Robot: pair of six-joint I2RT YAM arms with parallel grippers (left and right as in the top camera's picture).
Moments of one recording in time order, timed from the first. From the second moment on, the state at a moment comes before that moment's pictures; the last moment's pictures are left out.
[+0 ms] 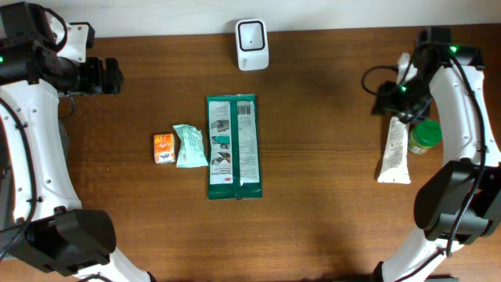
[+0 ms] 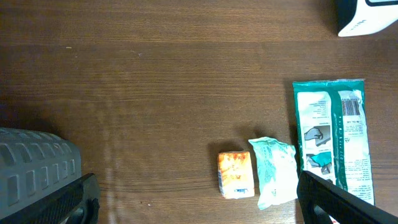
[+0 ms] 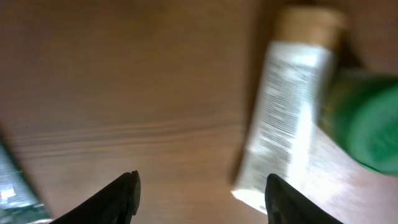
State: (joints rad) left arm 0.25 1.88 2.09 -1.28 0.19 0.22; right arm -0.17 1.95 1.82 -1.31 -0.15 0.05
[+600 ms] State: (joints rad) left arm 0.25 1.88 2.09 -1.28 0.19 0.22; right arm 0.25 2.06 1.73 -0.97 -0.49 0.17
